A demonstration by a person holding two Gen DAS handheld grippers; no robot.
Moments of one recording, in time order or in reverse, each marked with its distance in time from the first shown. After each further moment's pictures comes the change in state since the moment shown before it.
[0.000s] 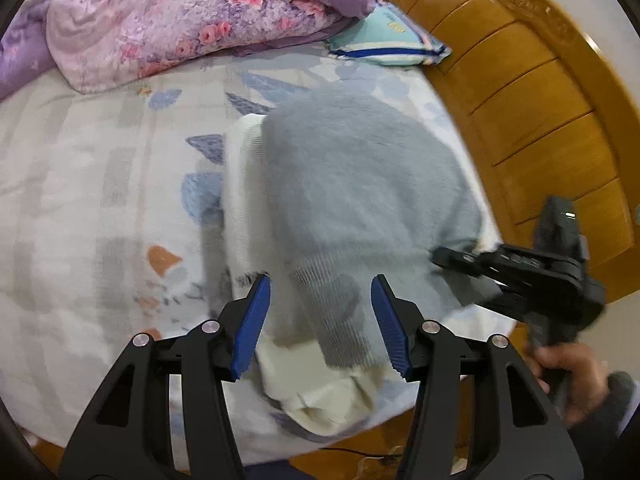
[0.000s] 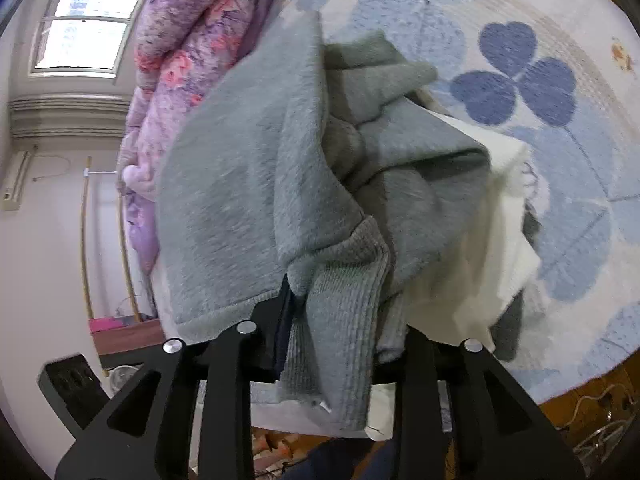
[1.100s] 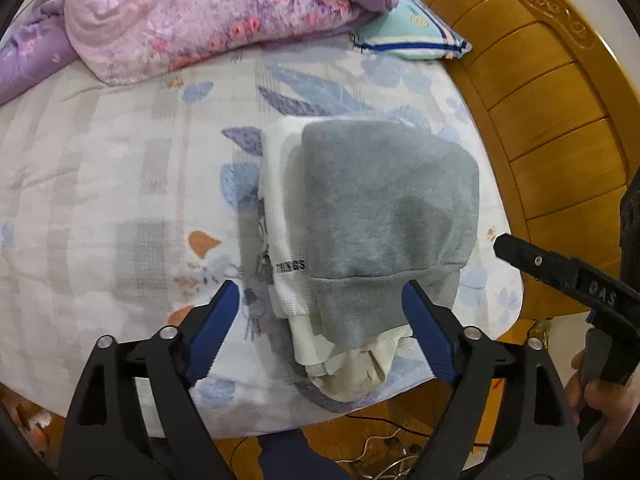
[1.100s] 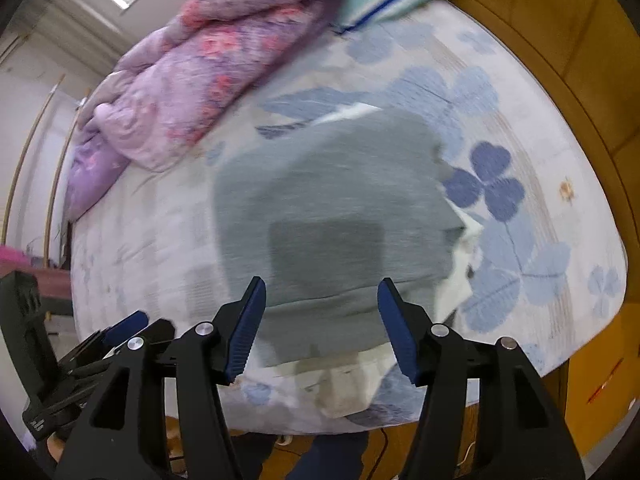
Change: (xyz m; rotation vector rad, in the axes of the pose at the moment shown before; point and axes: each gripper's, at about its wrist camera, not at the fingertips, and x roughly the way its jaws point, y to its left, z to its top) left arm -0.057 0.020 -0.001 -0.029 0.053 0.054; right arm -0.048 0.135 -0.050 -0.379 -0.112 -0.310
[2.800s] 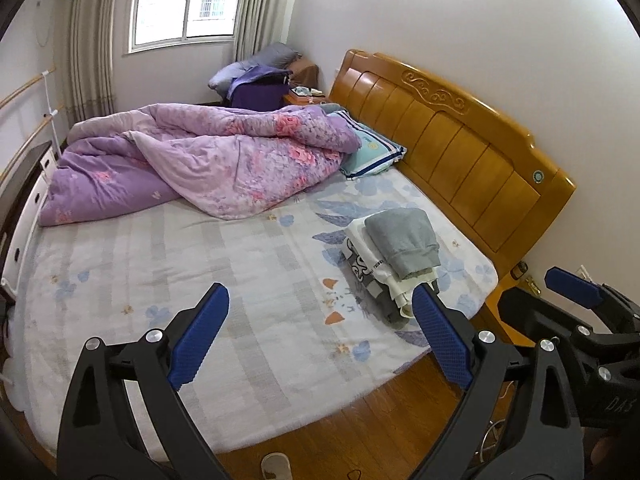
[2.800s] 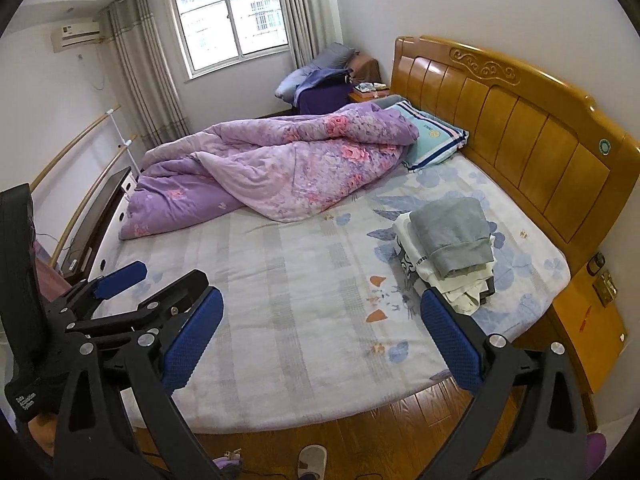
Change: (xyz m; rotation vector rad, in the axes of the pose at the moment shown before) left arm -0.457 0.251 -0.212 0.312 -0.470 -0.064; right arm -0.234 0.449 -0.333 -0.132 -0.537 -0.158
